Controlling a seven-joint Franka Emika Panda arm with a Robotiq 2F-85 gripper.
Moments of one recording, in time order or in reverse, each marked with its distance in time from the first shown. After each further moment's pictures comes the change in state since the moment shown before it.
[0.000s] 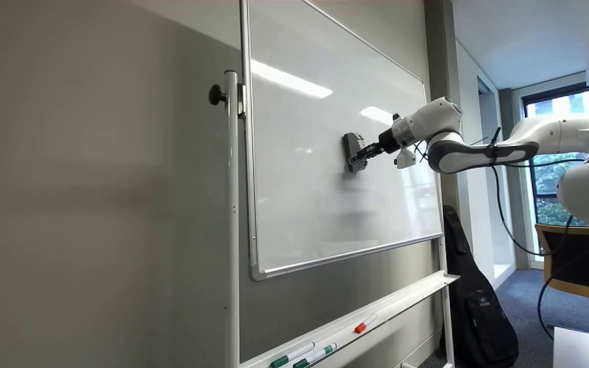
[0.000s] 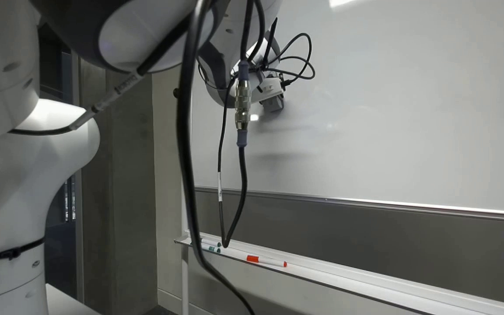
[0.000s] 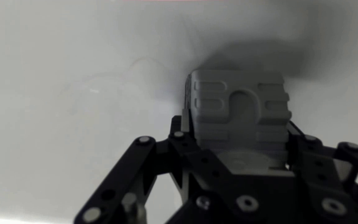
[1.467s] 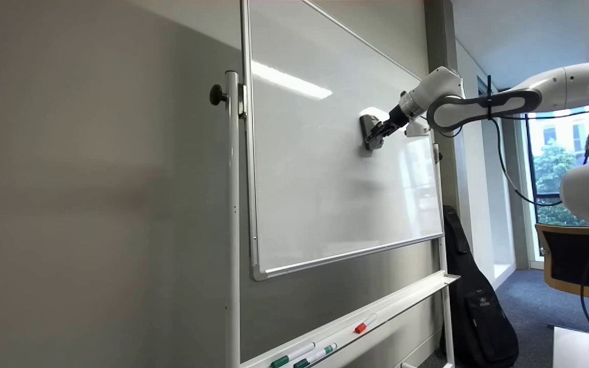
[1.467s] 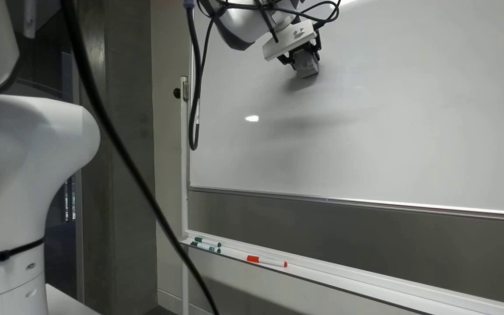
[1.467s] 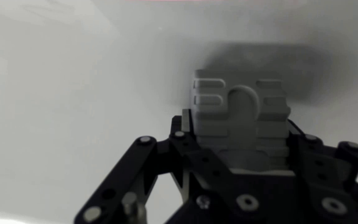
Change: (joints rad) arm -0.150 0.326 0.061 0.249 0.617 -0.007 -0.331
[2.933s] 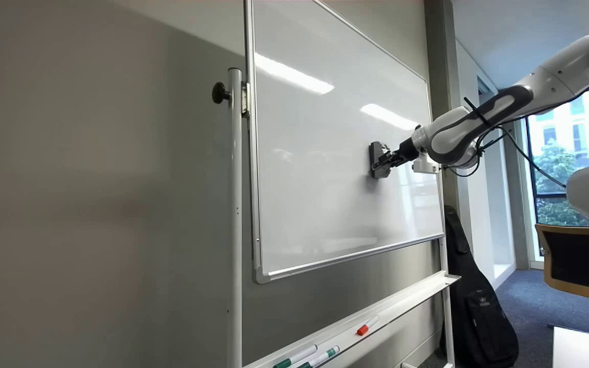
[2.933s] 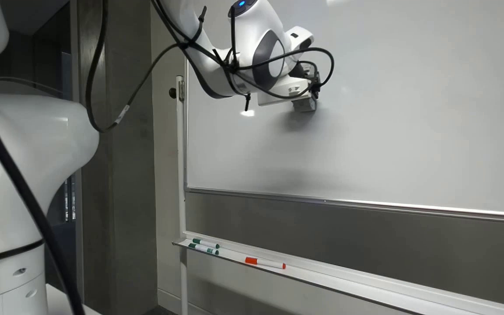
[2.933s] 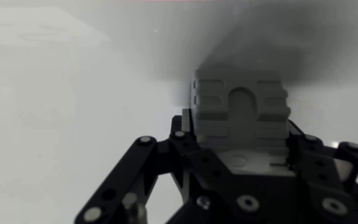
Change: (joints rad) arm -0.256 0.392 -0.119 -0.387 0.725 0.726 -0.357
